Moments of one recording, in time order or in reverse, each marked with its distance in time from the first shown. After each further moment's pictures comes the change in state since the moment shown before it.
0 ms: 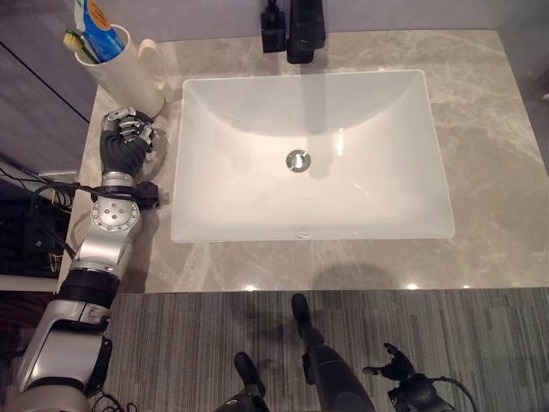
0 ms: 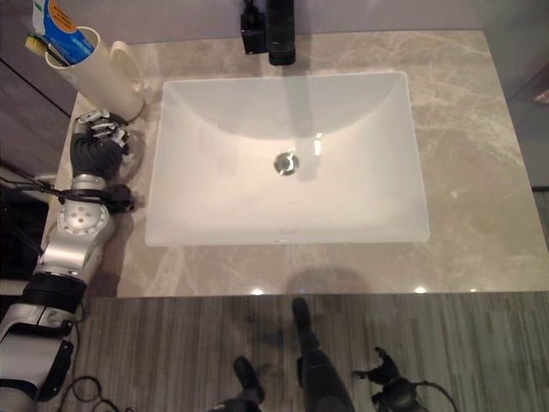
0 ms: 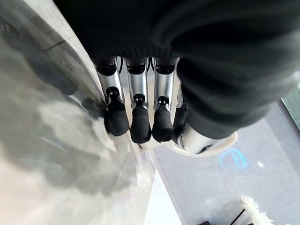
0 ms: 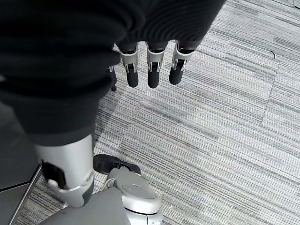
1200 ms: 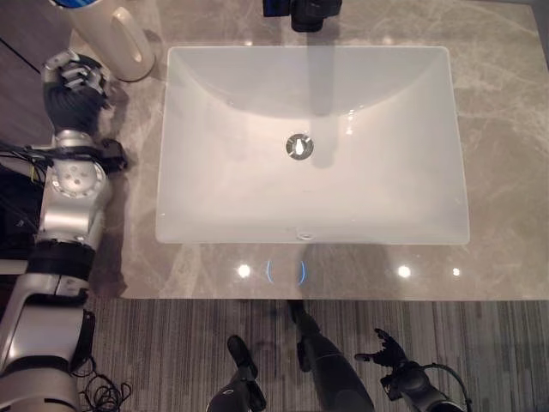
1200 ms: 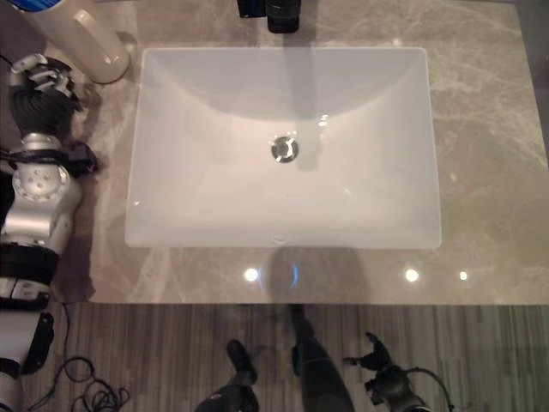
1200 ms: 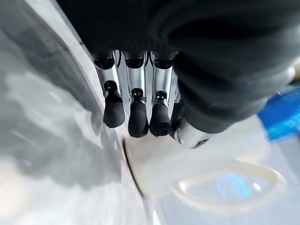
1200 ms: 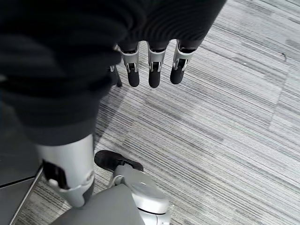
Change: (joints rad) left arm -0.114 0.075 0.010 0.027 -0.091 -0.036 0.050; right arm -0.036 0.001 0.043 -0.030 0.021 -0.029 -0.006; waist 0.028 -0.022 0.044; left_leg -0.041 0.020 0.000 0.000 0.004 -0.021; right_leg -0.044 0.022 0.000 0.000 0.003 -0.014
